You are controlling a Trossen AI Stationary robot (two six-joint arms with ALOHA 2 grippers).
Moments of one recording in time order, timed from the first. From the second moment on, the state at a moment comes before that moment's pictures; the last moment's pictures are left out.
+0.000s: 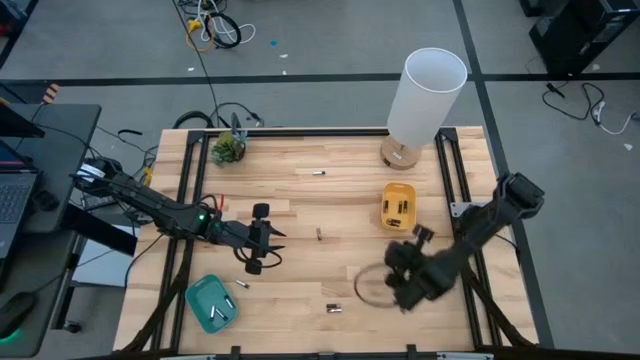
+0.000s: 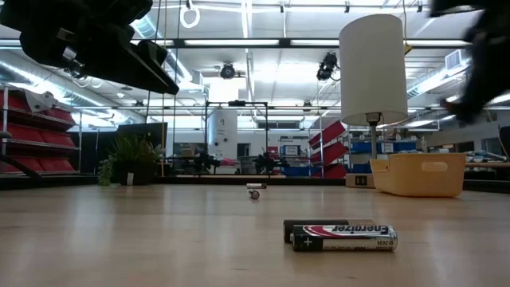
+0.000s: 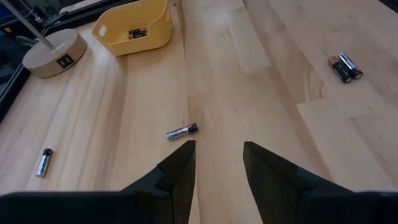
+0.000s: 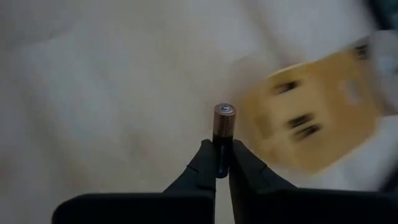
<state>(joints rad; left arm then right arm) -0.36 1.15 0.54 0.04 -0.34 0.04 0.72 1.67 1.14 -1.22 0.57 1.23</state>
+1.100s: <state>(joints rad) -0.42 1.44 0.55 0.40 -0.08 -0.02 0.28 1.40 1.02 -0.92 0.47 0.92</state>
